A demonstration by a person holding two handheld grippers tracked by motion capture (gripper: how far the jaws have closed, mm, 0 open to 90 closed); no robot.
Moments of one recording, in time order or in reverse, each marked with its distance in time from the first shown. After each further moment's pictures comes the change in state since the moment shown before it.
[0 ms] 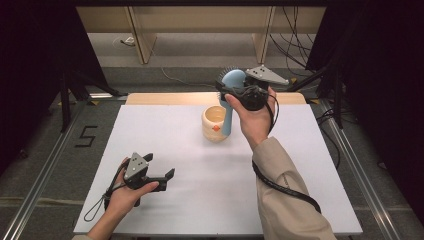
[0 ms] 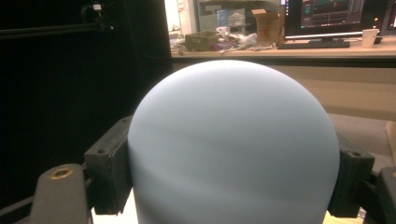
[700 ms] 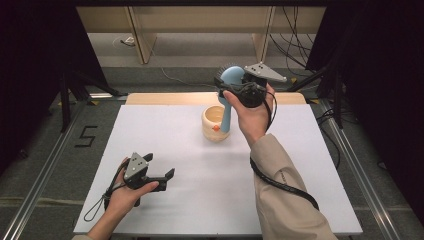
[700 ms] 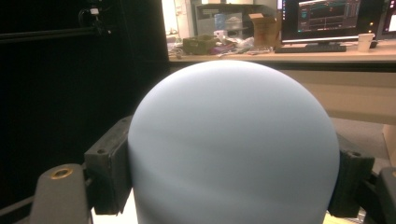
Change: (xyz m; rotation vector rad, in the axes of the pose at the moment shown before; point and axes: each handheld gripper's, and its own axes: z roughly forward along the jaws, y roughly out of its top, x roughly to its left) left arm 0.000 0.000 0.000 0.000 0.000 -0.002; right arm 0.000 0.005 0.007 -0.015 -0.012 -0.001
